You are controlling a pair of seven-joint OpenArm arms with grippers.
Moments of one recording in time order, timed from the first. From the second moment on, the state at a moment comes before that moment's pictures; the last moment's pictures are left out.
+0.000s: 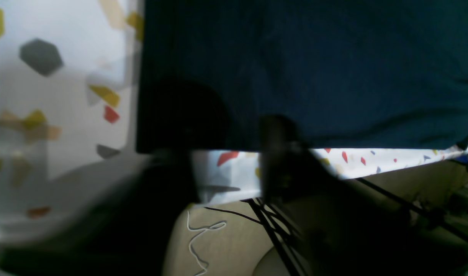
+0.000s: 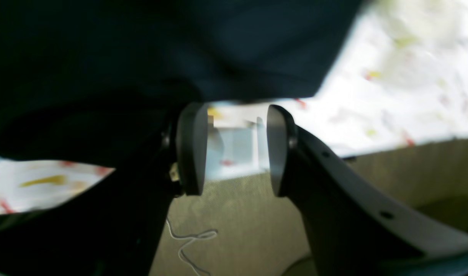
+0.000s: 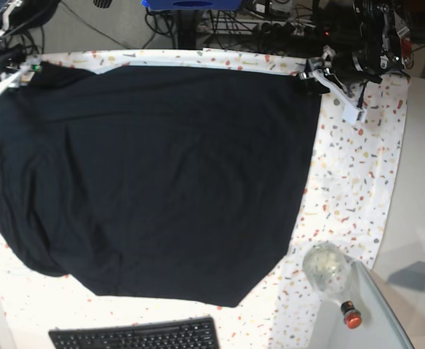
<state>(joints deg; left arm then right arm) 23.0 -12.2 -21.3 85.9 -42.1 -24.1 57.3 -17.1 -4.4 48.0 94.9 -7.8 37.5 -45.6</state>
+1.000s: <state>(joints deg) 23.5 -13.7 -21.3 91.5 -42.0 -24.1 57.3 -19.1 -5.0 45.1 97.6 -7.6 37.7 -58.5</state>
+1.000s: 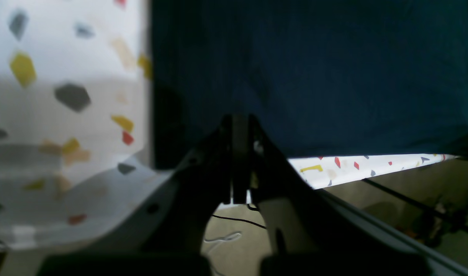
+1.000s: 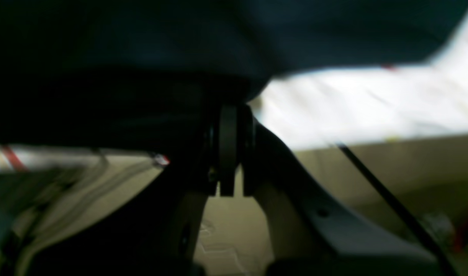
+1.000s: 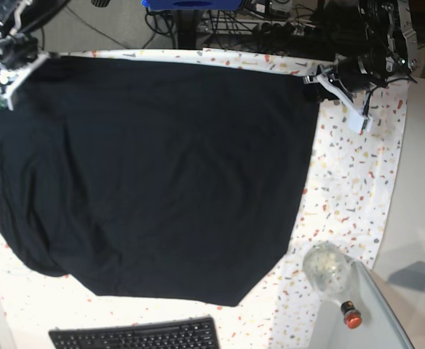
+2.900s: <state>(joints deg) 20.4 -14.3 -13.0 81.5 -44.0 -25.6 52.1 -22.5 -5.2 37.9 104.9 -7.3 37.8 -65.5</state>
